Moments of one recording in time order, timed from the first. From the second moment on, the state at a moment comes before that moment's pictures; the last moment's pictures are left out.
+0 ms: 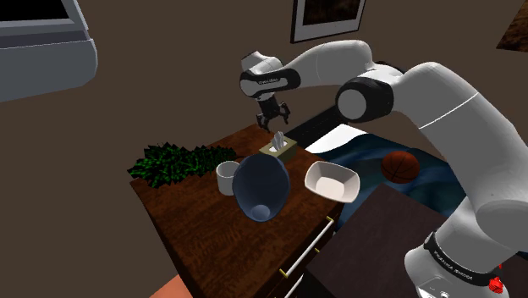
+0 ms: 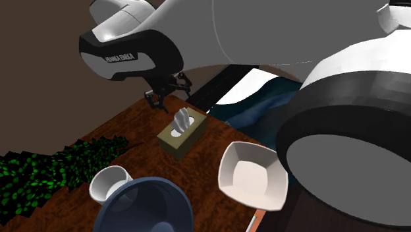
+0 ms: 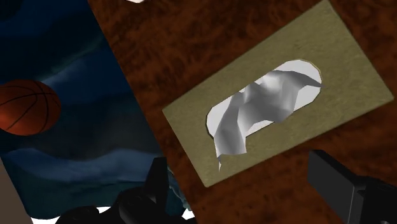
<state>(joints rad) -0.03 1.05 -0.02 -0.84 -0.25 1.58 0.45</state>
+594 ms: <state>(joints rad) -0.05 1.04 -0.03 -0.96 -0.25 1.69 0.46</state>
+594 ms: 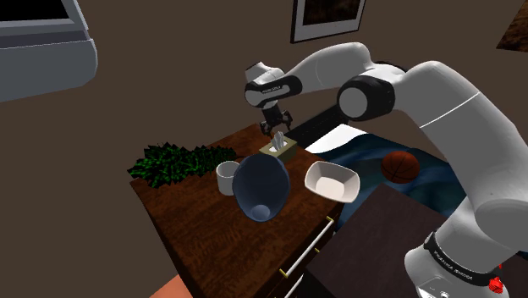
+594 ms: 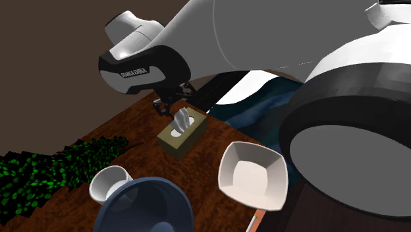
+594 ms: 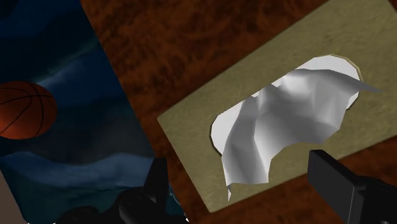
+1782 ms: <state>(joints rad) -0.05 1.03 -0.03 -0.95 -0.25 1.68 0.46</state>
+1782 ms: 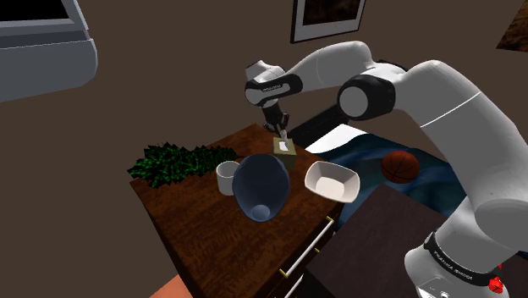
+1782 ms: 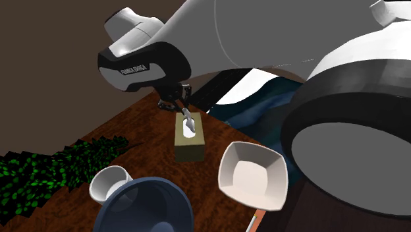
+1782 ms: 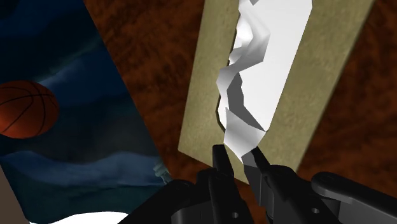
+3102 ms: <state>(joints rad) -0.05 0.95 -0.03 -0.83 -0.25 1.49 0.41</state>
